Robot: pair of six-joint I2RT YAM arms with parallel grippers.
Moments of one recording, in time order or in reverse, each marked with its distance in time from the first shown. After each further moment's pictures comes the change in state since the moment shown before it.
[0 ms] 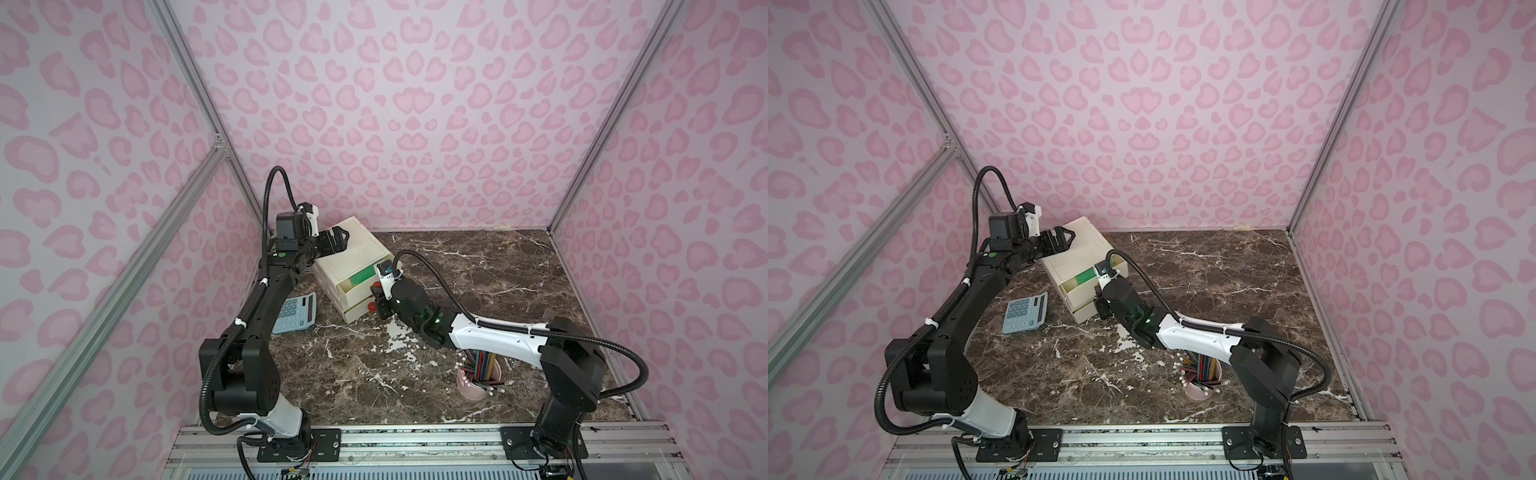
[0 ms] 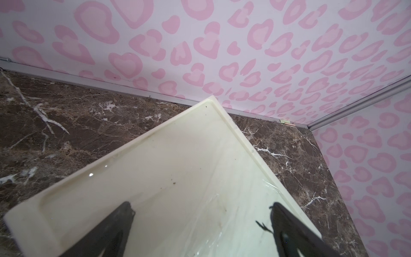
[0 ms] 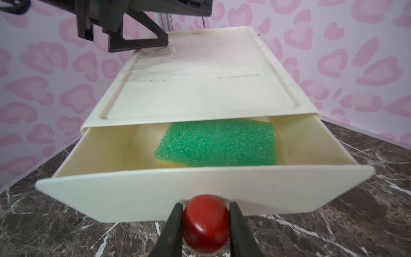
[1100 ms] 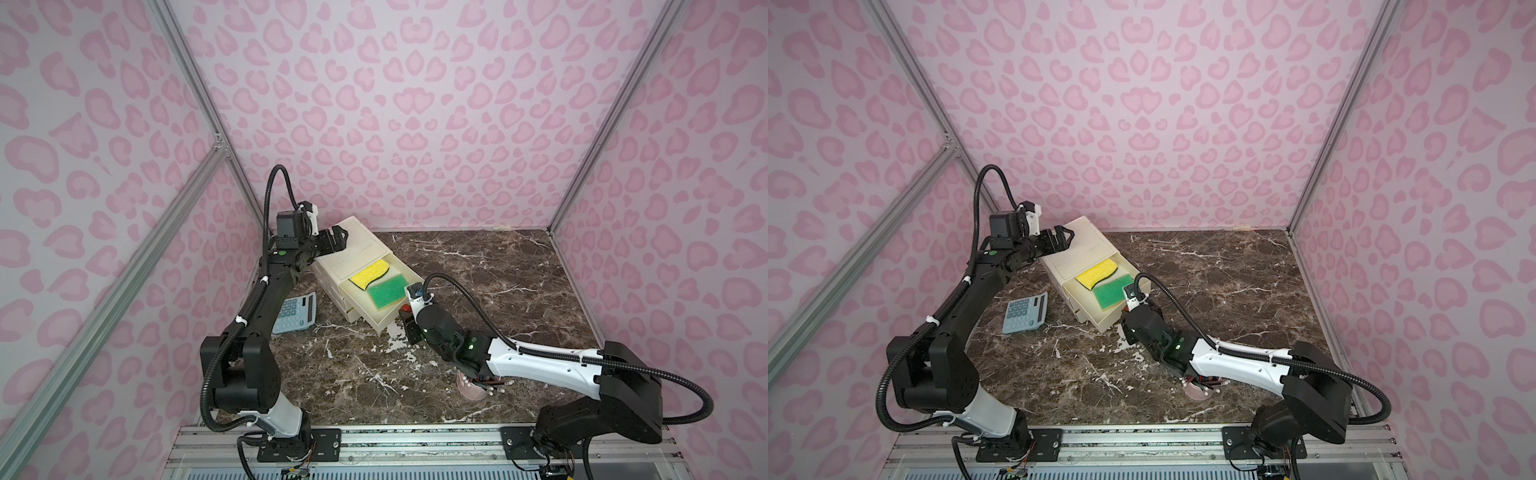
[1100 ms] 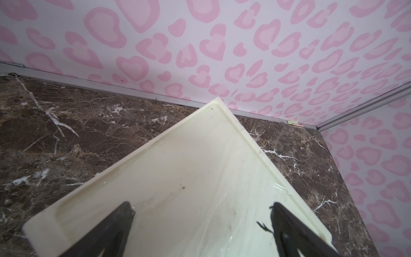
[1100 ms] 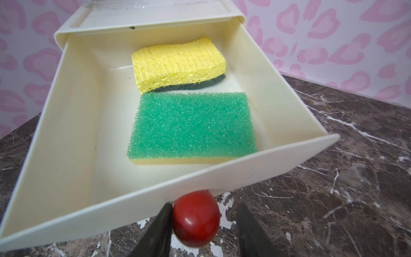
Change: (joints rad) left arm 0.000 0.011 0.018 -0.011 -0.030 0.020; right arm 0.056 -0.267 -0.279 -0.135 0.150 0.088
